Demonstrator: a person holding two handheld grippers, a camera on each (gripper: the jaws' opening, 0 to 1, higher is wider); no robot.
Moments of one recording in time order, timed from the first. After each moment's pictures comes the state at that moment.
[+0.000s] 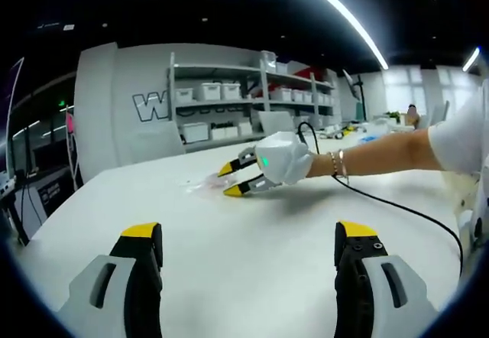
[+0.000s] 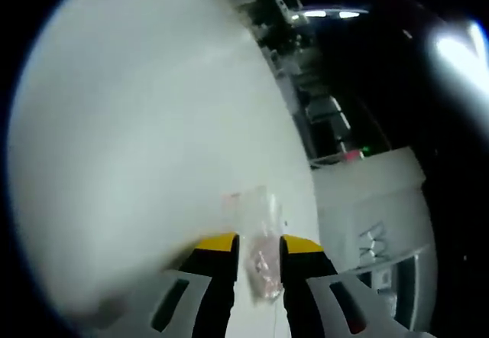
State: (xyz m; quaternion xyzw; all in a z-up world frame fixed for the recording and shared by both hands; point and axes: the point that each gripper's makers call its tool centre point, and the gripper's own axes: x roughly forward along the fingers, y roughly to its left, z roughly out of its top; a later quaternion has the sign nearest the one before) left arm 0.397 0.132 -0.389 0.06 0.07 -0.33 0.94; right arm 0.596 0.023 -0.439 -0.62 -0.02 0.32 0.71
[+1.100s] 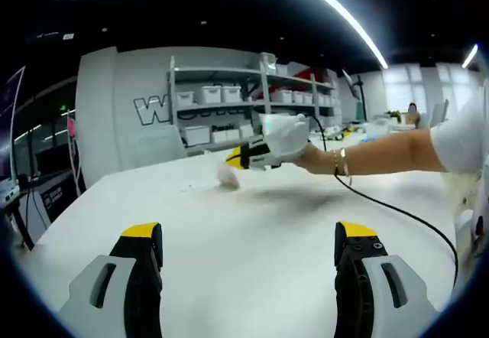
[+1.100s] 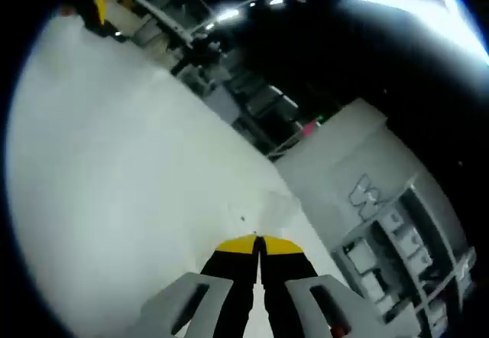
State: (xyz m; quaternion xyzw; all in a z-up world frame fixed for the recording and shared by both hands) left arm 0.383 0.133 -0.376 0.07 0.06 -0.33 0.94; right arm 0.601 -0.018 -0.367 -0.41 -0.02 0.26 0.88
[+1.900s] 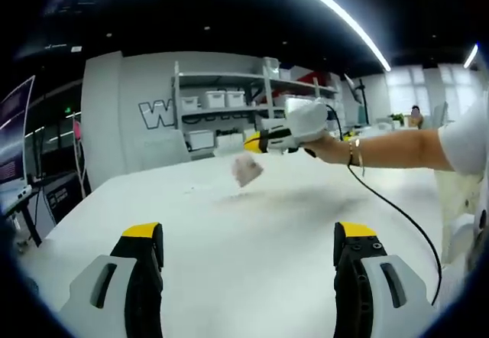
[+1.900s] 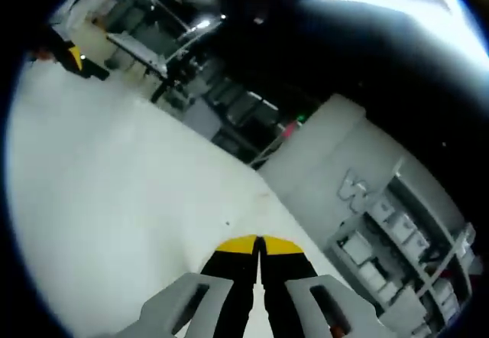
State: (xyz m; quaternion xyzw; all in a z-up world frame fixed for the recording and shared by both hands) left arm 0.350 0.142 -0.368 0.07 0.05 -0.31 0.95; right arm 0.547 -0.040 -0.329 -0.38 -0.04 0.24 0.89
